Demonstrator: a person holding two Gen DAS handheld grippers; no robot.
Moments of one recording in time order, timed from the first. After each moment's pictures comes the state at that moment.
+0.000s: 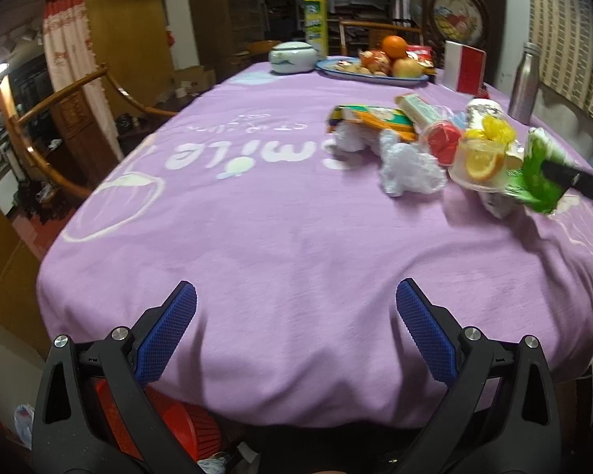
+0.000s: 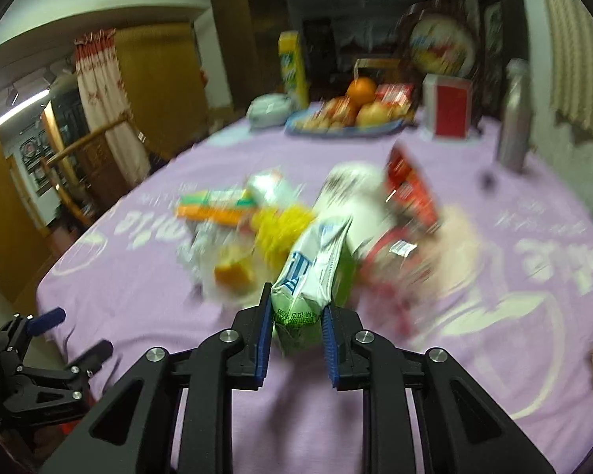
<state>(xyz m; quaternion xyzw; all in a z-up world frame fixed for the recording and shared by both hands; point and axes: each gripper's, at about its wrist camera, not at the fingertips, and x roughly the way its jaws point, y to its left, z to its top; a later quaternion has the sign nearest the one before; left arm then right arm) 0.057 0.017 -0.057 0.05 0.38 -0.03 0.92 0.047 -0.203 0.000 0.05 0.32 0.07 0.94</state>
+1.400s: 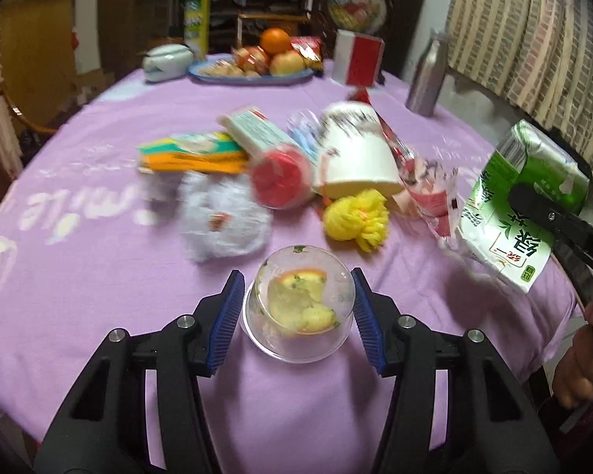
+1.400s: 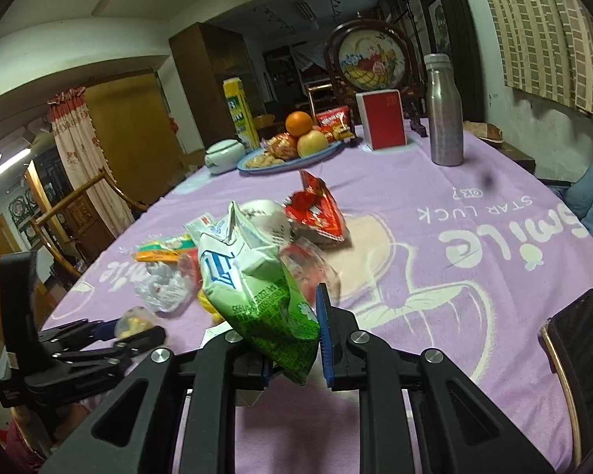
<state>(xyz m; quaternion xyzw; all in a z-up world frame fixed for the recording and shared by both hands) 0.098 -0.073 -0.037 0.02 0.38 -0.20 0.90 0.010 -0.287 -0.003 0.13 0.28 0.03 0.95</state>
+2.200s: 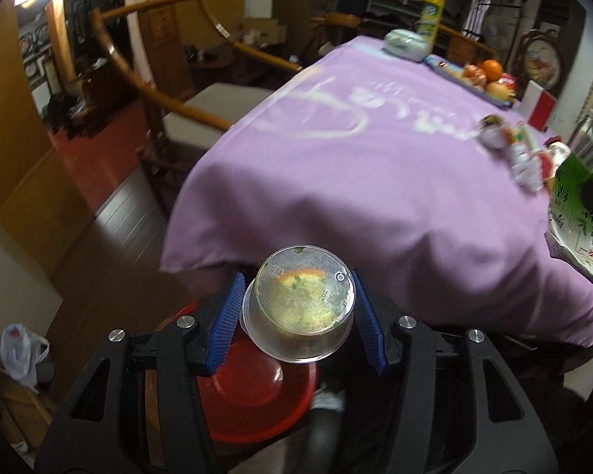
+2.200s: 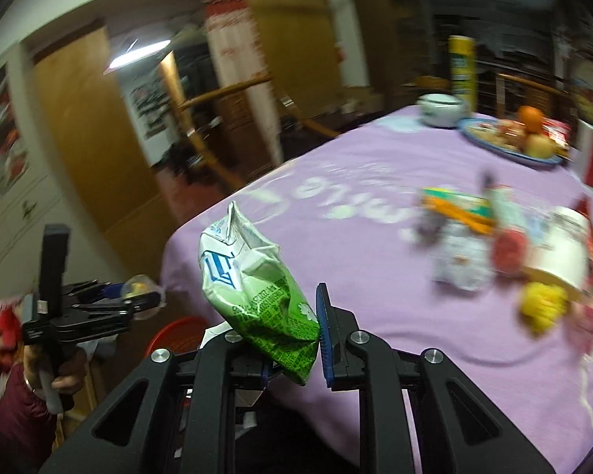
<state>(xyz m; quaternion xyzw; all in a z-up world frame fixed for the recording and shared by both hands) -0.020 0.223 -0.058 -0.06 0.43 0.06 0.90 0.004 -0.024 0.023 -0.01 0.34 0.31 0.89</state>
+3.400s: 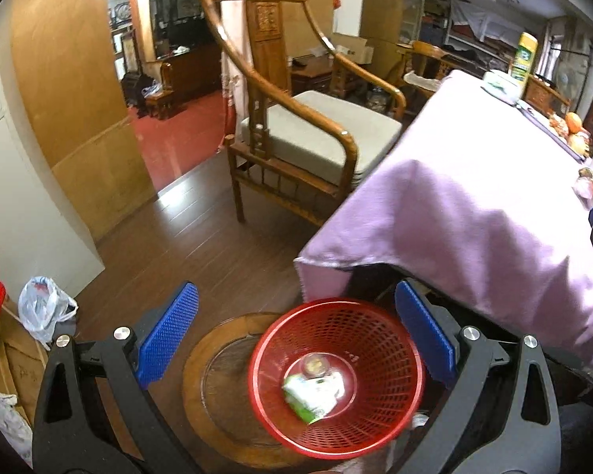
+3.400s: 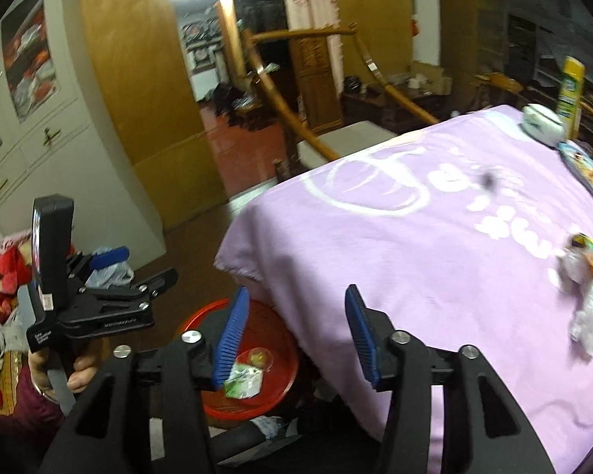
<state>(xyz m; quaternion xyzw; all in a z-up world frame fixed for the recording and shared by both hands) -0.056 0.316 -0.081 -0.10 0.39 0.18 0.90 0.007 0.116 0.013 -0.09 0.38 0.37 0.84</state>
